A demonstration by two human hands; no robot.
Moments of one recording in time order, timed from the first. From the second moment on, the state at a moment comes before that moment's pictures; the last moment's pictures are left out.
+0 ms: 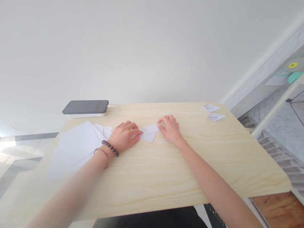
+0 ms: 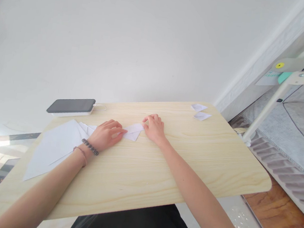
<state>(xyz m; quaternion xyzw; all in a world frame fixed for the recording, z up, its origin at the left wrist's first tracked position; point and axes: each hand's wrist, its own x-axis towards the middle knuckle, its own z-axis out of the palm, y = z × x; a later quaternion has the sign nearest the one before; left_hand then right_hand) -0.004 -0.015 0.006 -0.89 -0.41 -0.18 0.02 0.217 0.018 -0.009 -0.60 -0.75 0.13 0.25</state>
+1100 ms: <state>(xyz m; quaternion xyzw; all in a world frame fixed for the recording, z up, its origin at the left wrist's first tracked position) 0.001 -0.018 0.007 -0.88 -0.44 -0.19 -0.01 0.216 0.012 -0.007 -0.49 -0.82 0.17 0.26</state>
